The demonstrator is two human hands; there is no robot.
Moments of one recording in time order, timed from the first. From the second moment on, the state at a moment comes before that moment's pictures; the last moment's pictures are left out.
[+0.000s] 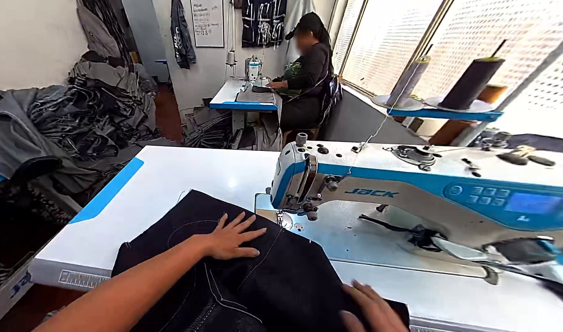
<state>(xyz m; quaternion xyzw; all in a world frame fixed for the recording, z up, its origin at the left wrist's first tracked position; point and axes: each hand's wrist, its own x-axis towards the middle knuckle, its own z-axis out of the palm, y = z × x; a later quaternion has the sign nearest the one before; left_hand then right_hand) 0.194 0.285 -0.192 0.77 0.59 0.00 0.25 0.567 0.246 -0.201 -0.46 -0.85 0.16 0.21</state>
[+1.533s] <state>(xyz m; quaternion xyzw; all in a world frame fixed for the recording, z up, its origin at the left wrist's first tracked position) 0.196 0.336 -0.197 0.67 0.74 0.06 -0.01 0.464 0.220 -0.182 -0.10 -0.94 0.32 0.00</state>
